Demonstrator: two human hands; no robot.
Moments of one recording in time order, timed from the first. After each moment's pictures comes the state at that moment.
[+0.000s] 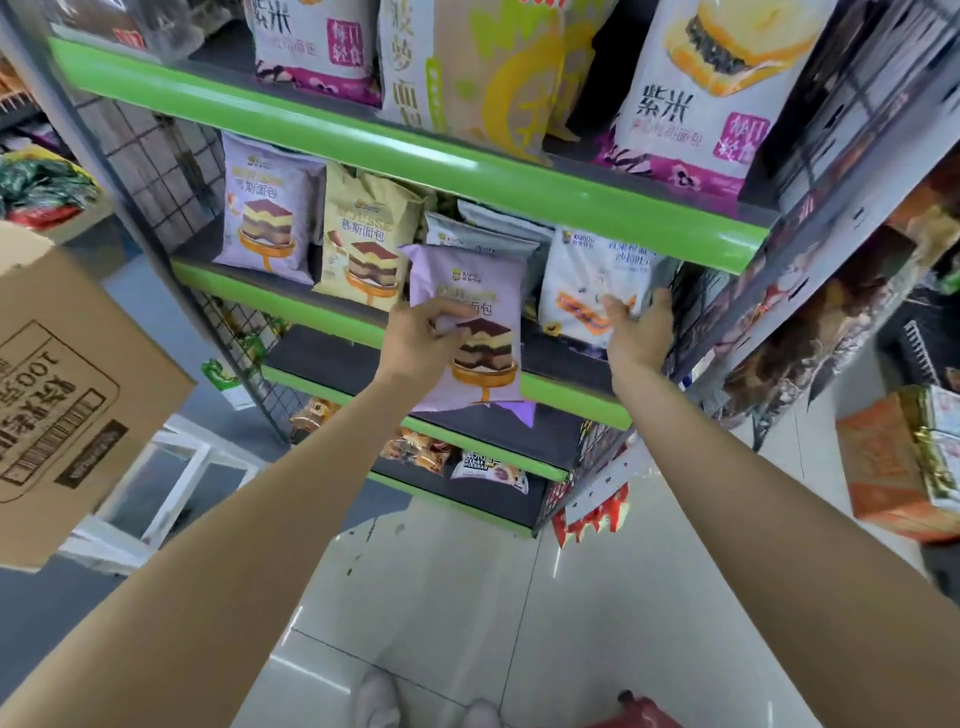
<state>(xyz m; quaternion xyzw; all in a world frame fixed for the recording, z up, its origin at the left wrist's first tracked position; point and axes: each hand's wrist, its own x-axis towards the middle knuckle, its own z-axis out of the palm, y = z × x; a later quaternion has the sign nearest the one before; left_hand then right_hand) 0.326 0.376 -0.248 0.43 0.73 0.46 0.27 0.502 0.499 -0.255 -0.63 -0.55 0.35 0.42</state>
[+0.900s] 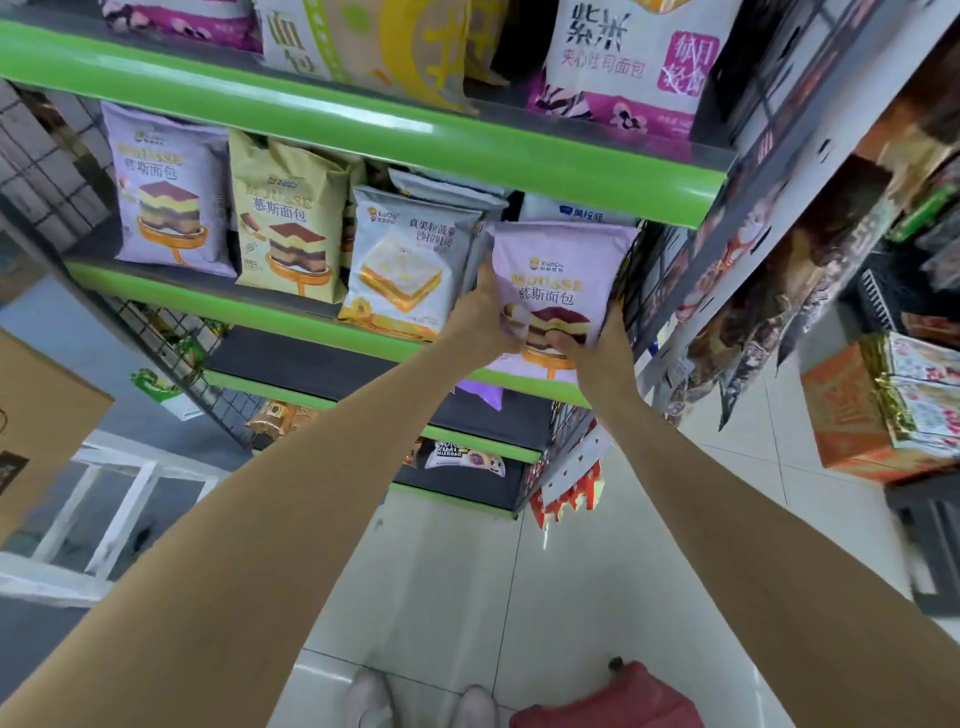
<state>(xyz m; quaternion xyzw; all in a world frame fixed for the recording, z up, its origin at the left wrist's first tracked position) 0.401 0.458 -0.264 0.51 0.72 0.29 0.36 0.543 0.484 -0.302 -0.58 -0.60 0.42 0.37</state>
